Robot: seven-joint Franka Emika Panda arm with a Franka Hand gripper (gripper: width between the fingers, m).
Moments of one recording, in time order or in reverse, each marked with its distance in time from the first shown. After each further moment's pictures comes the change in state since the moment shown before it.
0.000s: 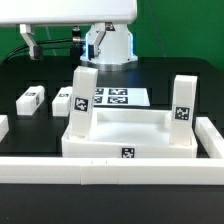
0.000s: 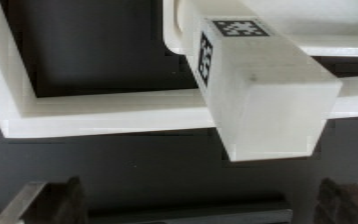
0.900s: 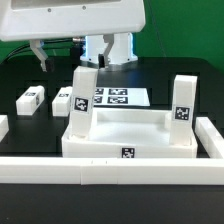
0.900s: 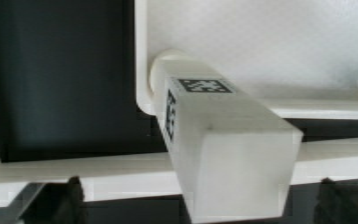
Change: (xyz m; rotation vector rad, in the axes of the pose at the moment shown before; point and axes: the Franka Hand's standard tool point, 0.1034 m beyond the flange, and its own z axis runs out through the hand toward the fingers) arm -0.009 -0.013 0.015 0.052 -0.245 -0.013
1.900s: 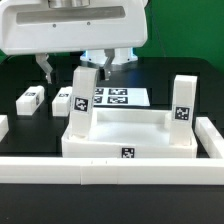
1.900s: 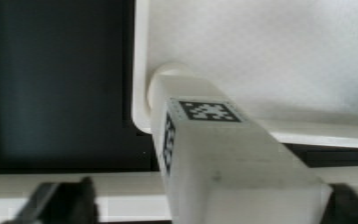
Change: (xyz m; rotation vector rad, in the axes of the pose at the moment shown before) arm -0.004 0.000 0.019 -0.015 -0.021 -0.050
